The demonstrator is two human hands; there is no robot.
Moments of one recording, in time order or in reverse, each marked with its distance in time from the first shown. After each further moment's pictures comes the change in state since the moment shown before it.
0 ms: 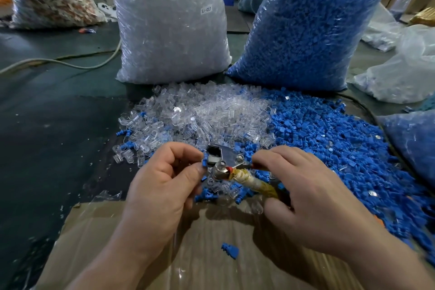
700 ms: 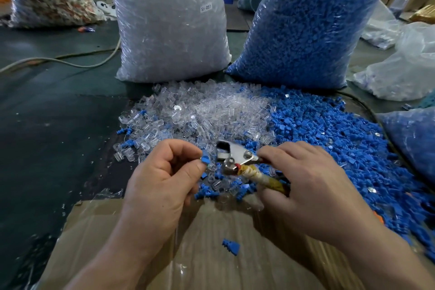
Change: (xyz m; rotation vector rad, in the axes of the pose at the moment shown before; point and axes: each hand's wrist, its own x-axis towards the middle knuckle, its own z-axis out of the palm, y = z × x) left_hand -0.003 0.013 0.000 0.008 0.021 -0.001; right_hand 0.004 0.004 0.004 -0.103 0.086 0.084
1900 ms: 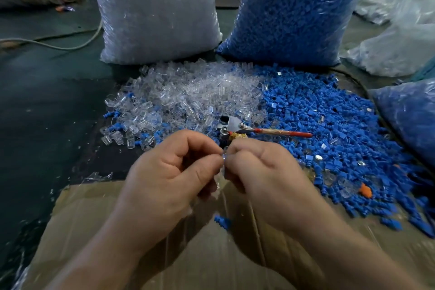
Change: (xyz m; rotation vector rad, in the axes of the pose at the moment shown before) left_hand -0.016 0.017 0.010 0.083 -0.253 0.061; right_hand -0.005 -0.053 0.002 0.826 -0.099 0.172
